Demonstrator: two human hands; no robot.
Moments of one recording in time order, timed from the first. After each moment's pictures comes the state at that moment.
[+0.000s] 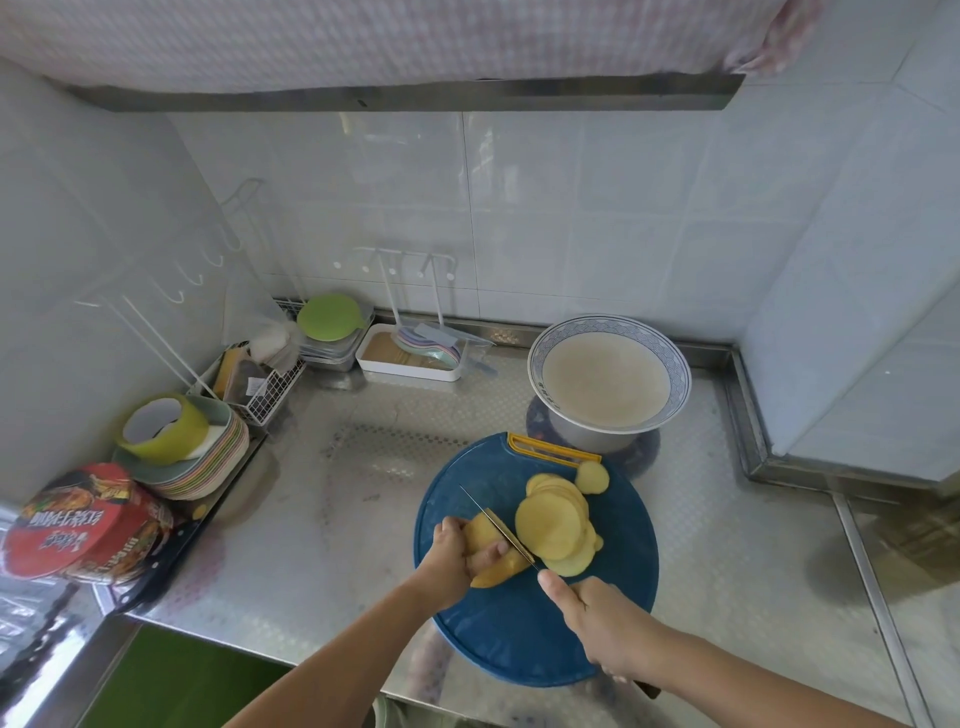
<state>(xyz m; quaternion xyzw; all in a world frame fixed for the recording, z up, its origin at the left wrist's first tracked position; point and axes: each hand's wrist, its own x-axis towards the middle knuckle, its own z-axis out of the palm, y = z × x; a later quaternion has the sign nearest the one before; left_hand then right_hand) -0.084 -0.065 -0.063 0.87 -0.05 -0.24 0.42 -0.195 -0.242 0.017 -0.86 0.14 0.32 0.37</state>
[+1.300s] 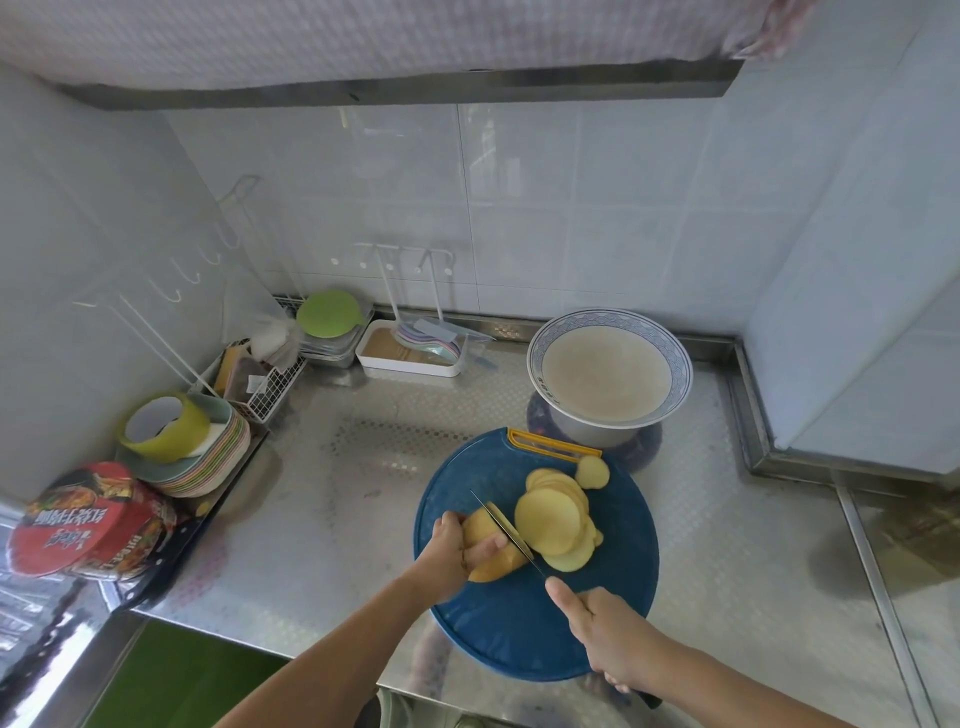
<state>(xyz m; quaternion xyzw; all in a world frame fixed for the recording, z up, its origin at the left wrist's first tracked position) -0.096 -0.061 -0.027 0.87 -0.03 -0.29 0.39 -0.204 -0.249 -0.007 -0.85 0.14 0.32 0.39</state>
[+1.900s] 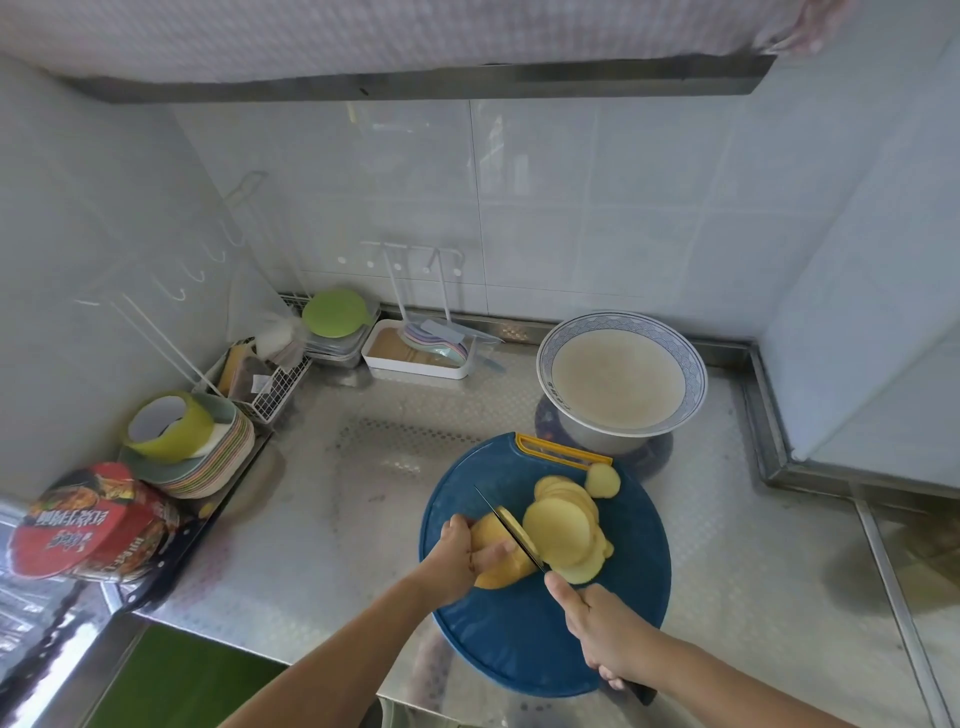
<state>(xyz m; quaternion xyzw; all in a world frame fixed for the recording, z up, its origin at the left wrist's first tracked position) -0.080 -0.065 -0.043 0.86 -0.04 -0.34 0.38 -0.186 -0.247 -0.015 -0.81 0.18 0.34 0.44</state>
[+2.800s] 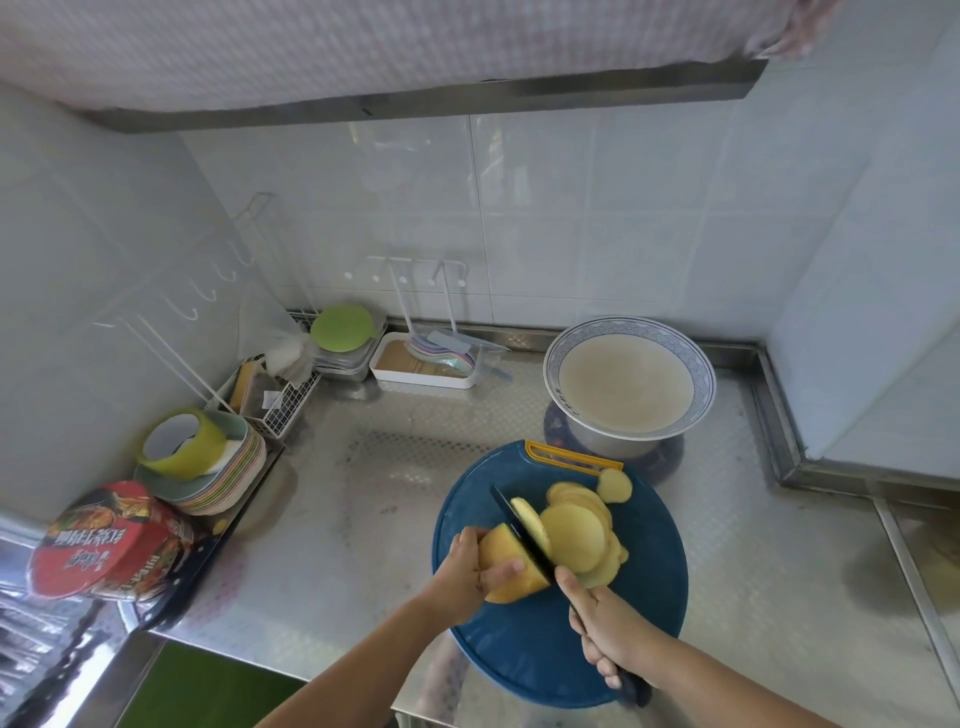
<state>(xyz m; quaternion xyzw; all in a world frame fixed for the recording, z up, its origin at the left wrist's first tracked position) -0.087 -0.054 -0.044 0.84 -0.08 -0.32 0.43 -0.175 -0.239 -0.031 -0.71 0.26 0.35 0.56</state>
